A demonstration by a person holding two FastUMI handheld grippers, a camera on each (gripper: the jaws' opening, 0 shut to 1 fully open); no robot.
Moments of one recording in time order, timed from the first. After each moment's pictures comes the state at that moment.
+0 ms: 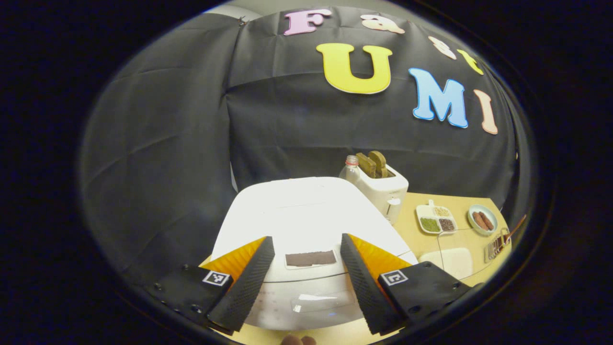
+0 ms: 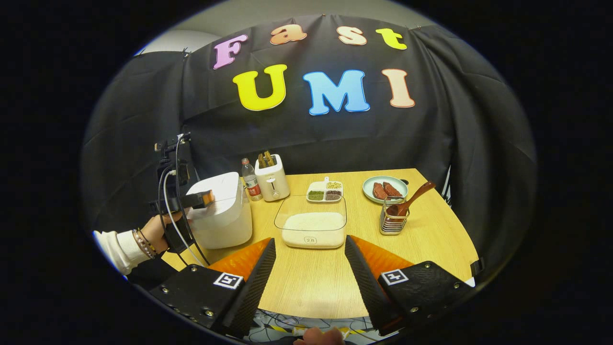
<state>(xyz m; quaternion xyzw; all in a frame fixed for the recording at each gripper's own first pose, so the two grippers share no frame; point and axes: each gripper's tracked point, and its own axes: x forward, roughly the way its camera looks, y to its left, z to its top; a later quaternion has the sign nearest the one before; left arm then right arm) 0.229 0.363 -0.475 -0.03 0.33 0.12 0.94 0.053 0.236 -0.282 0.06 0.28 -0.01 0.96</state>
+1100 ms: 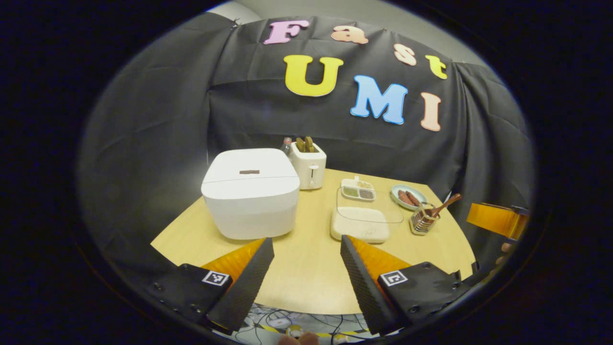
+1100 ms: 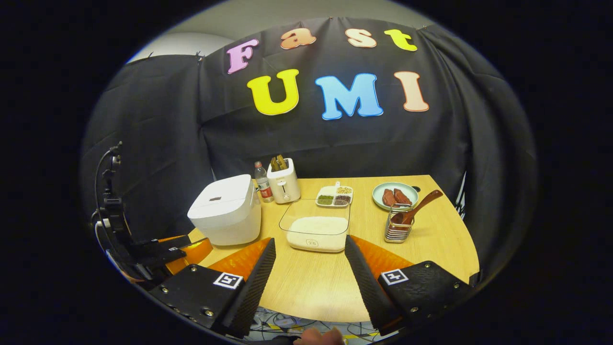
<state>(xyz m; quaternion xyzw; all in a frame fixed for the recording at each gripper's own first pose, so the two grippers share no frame) 0.011 0.179 -0.360 -0.09 0.33 0.03 0.94 0.043 0.196 -0.263 0.05 0.26 0.06 0.96</state>
